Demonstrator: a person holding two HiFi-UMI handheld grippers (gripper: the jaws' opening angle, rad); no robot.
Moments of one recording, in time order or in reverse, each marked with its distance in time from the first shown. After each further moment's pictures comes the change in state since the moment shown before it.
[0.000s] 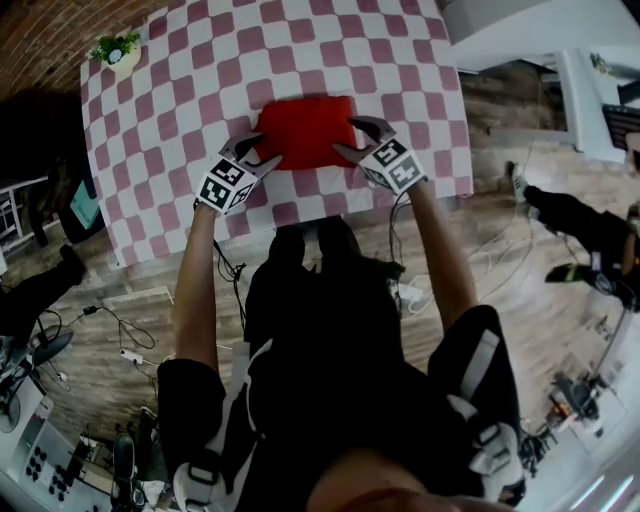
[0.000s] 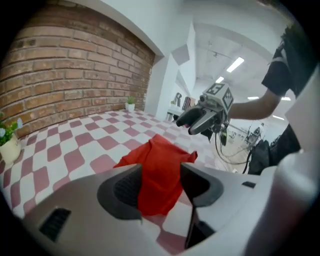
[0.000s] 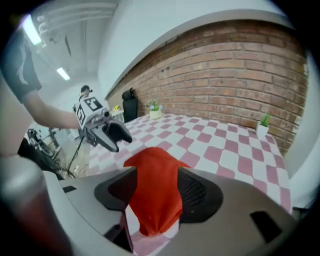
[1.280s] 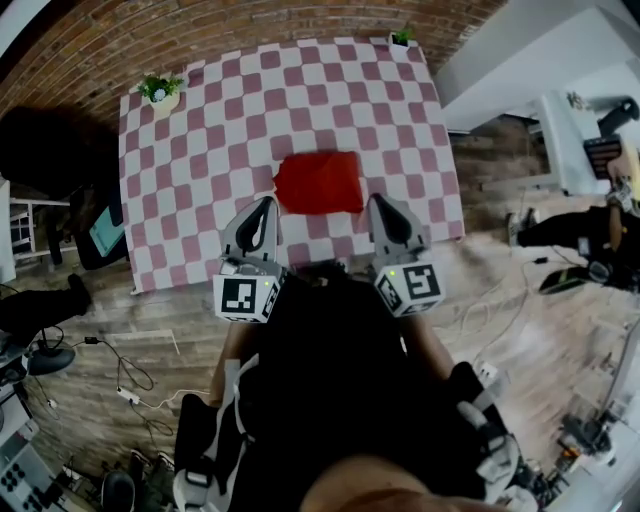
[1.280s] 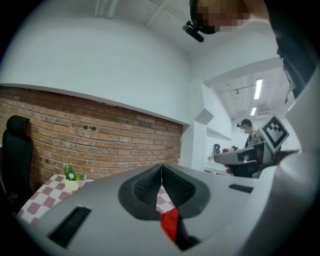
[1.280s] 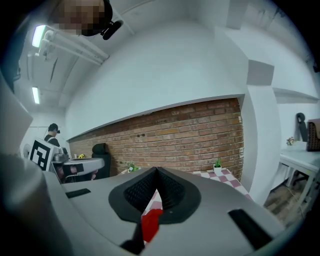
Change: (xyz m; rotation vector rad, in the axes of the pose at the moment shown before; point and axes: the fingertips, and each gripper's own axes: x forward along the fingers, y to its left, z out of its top) left arm -0.234 -0.088 0.159 -0.111 -0.665 0.551; right arm -0.212 0.109 0.154 0.209 -0.596 -0.431
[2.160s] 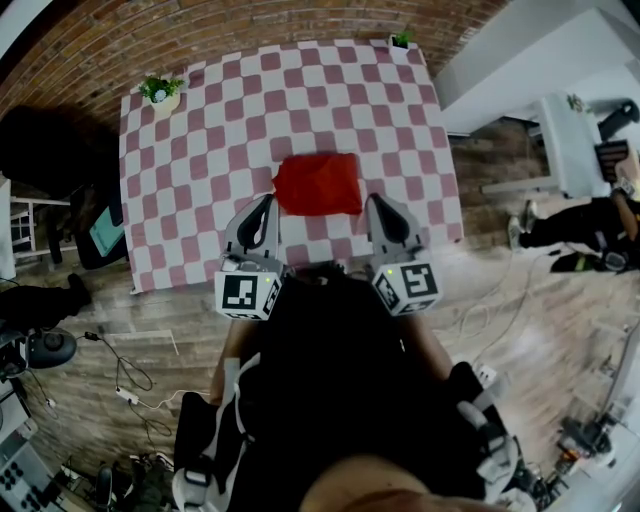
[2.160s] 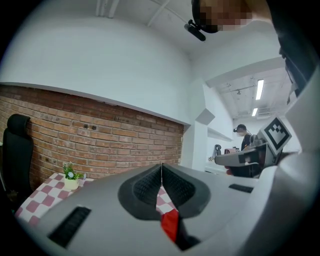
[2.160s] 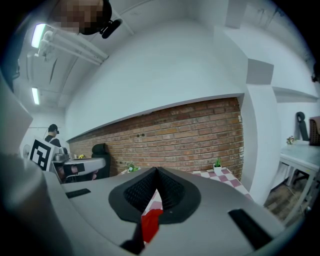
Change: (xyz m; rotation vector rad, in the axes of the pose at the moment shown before) left arm 0.006 -0.002 -0.005 0.008 0.012 0.004; right arm 0.002 -0.004 -0.002 0.002 -0.005 -0.002
